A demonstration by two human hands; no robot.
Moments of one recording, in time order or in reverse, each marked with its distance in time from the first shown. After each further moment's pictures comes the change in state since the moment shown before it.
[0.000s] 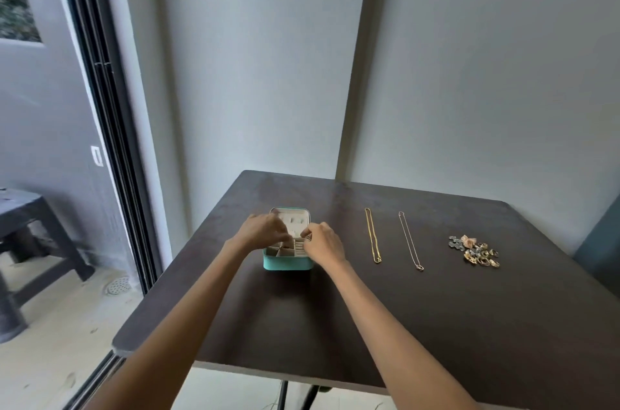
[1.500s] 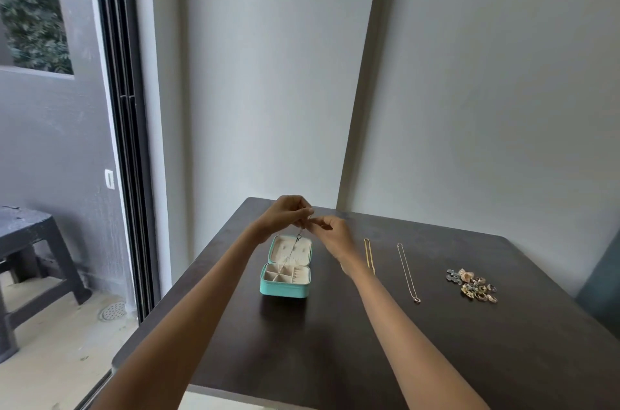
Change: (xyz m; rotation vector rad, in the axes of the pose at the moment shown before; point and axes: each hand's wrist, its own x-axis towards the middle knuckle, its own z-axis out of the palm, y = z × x) left_hand 0.014 0.034 -0.063 -0.984 0.091 0.207; right_hand 0.005 -0.011 -0.067 0.725 0.088 -0.150
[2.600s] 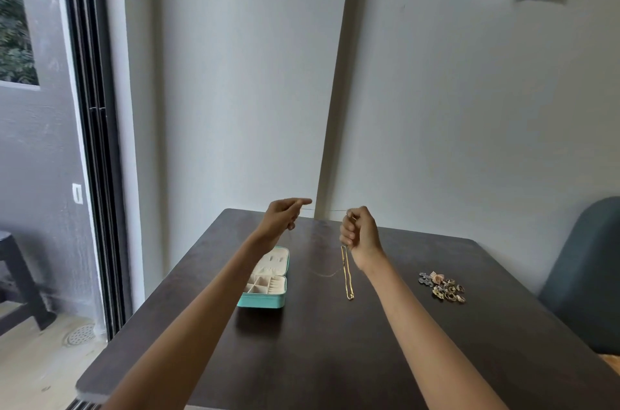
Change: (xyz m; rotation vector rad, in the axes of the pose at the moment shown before) left_hand 0.019 0.017 0.043 -0.318 0.187 0.033; right_hand -0.009 -0.014 -0.081 0.787 0.166 0.205
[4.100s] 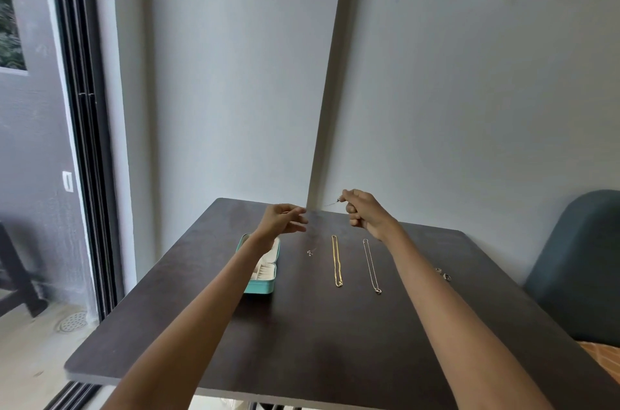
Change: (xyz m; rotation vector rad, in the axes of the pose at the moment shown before) left_hand -0.006 -0.026 0.019 -0.055 -0.008 -0.169; right_hand 0.014 -0.044 -0.025 -0.674 -0.065 0.046
